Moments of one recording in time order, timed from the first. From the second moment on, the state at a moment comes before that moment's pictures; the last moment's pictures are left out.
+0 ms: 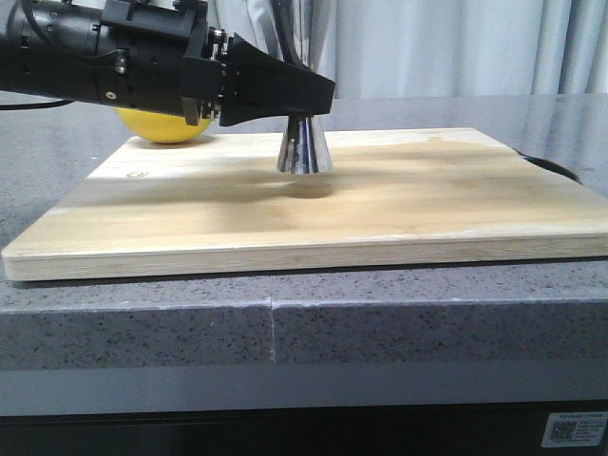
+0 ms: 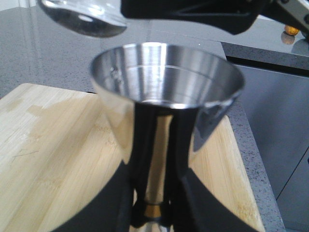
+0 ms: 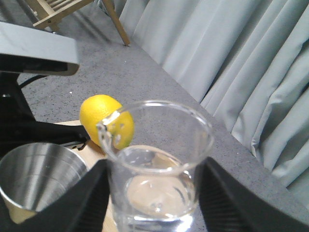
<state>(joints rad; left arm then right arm) -0.38 1.86 -1.10 -1.74 1.15 2.15 0.26 1.43 -0.97 -1.18 -0.61 0.54</state>
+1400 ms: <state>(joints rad) -0.39 1.86 -1.10 -1.73 1.15 2.15 0.26 1.43 -1.03 -1.37 -0.58 0.54</state>
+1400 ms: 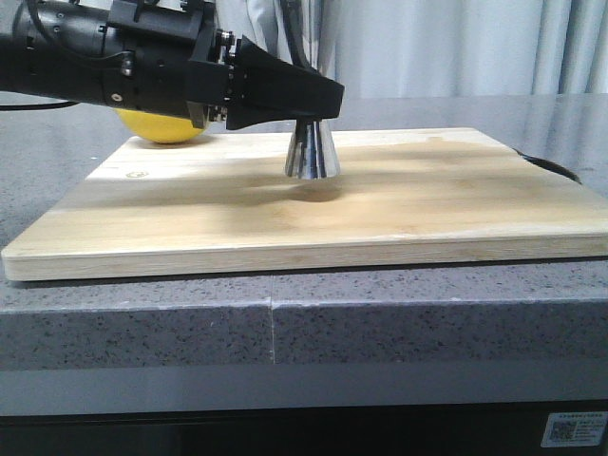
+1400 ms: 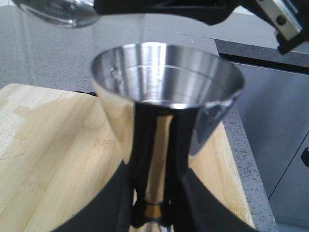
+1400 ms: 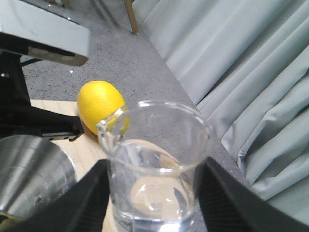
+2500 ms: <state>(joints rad) -0.39 1.86 -1.10 -1.73 1.15 2.15 0.26 1.42 -1.09 -1.53 -0.58 0.54</state>
